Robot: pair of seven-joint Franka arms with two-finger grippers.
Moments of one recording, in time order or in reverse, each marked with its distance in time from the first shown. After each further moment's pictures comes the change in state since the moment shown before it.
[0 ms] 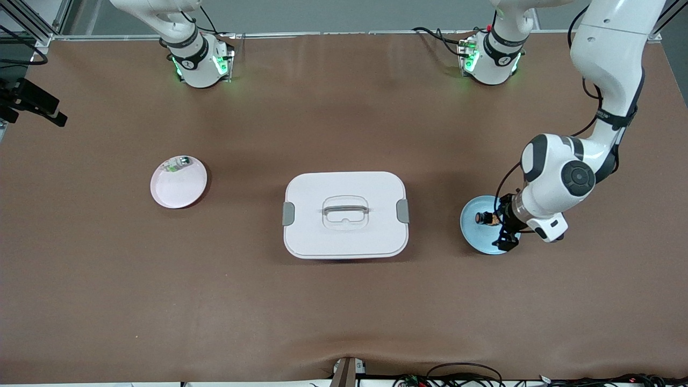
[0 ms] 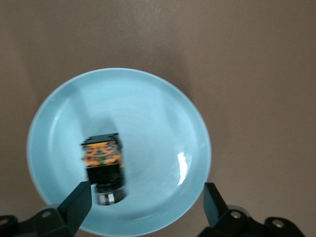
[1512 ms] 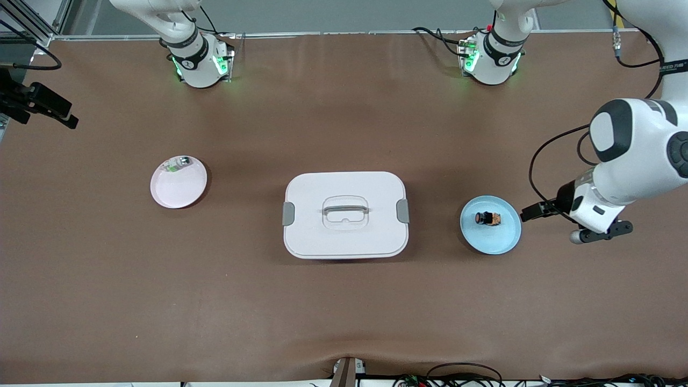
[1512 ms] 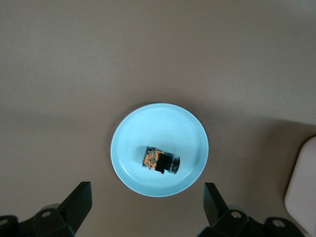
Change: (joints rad) left arm 0.086 -0.174 0.008 0.197 -0.040 -0.385 1.144; right arm 0.020 -0.005 0.008 -0.023 -0.016 0.009 0.050
